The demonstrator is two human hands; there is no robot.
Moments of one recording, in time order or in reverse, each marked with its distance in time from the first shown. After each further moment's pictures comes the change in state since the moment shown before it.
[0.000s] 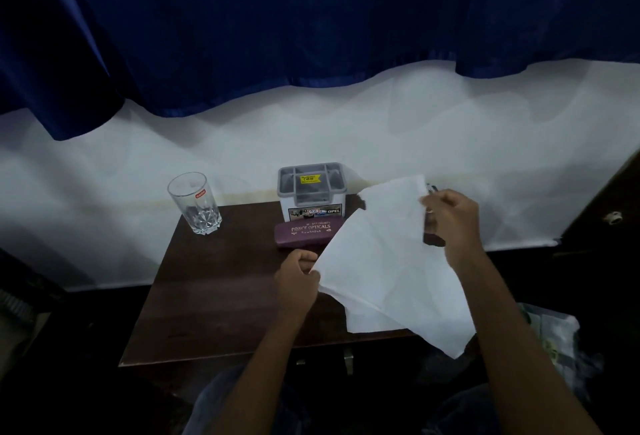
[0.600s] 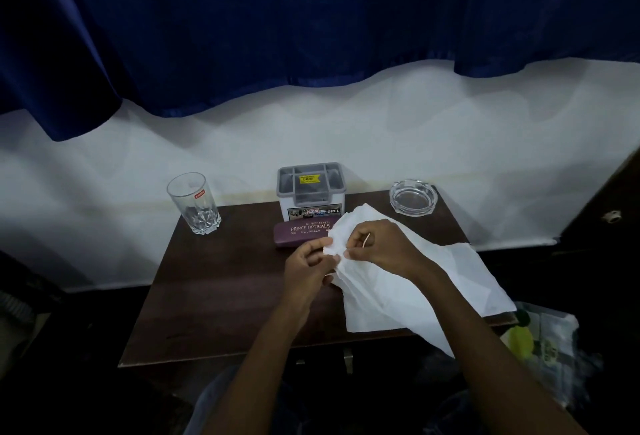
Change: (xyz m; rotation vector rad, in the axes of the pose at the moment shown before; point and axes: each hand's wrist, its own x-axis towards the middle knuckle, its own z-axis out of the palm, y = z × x) left_hand -0.008 0.020 -0.003 -0.579 -0.224 -0.155; right_hand -0.029 0.027 0.046 -0.647 -0.681 -0.332
